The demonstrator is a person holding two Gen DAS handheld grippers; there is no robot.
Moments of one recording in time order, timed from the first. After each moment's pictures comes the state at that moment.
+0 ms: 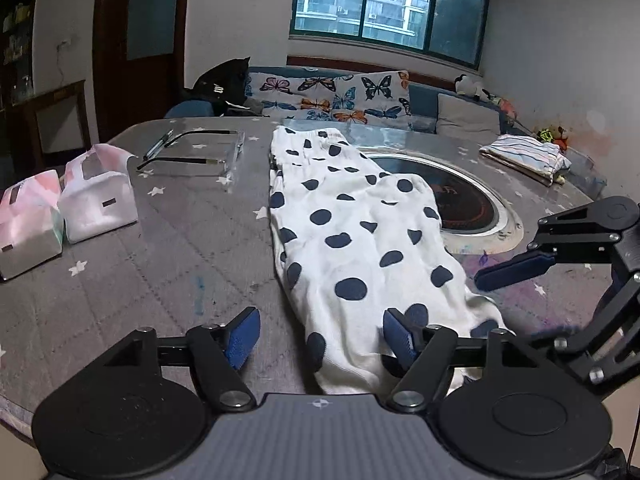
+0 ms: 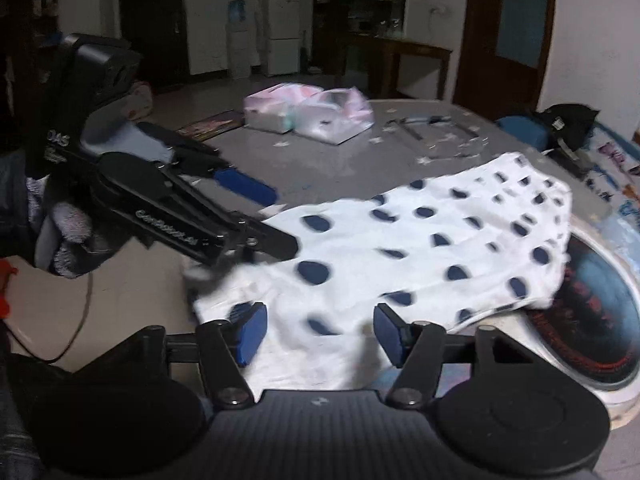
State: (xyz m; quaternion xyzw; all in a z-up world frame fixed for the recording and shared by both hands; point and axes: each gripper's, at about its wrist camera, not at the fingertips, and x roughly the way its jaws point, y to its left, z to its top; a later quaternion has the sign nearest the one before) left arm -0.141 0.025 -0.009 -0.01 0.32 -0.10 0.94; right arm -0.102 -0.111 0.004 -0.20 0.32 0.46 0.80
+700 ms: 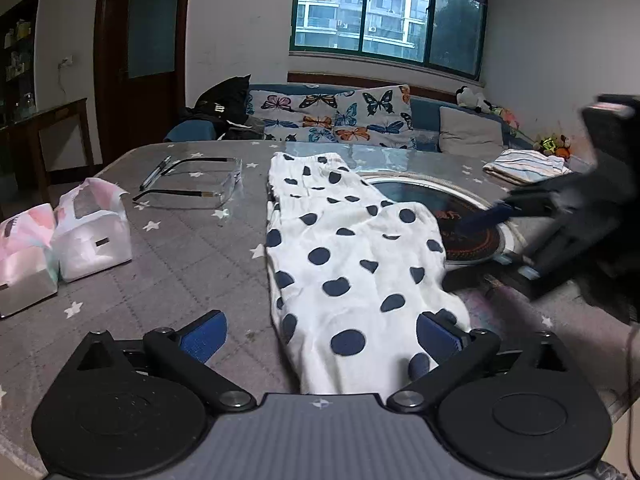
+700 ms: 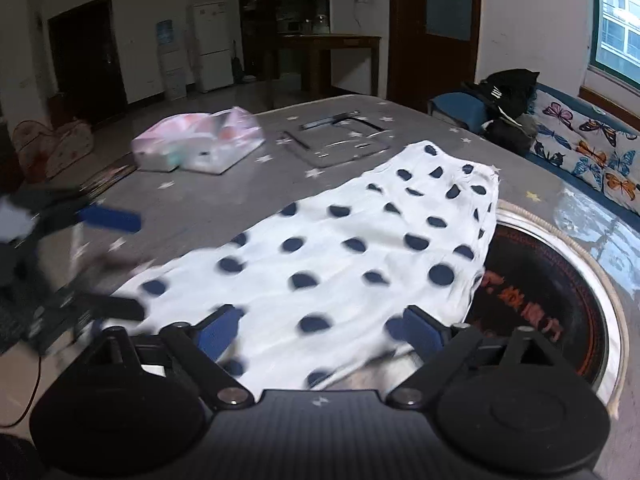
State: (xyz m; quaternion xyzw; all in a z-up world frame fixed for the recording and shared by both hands) left arm -0.117 0.016 0.006 -0.01 0.29 -0.10 0.95; right arm 0.011 -0.131 0.018 -0.13 0.34 0.38 0.85
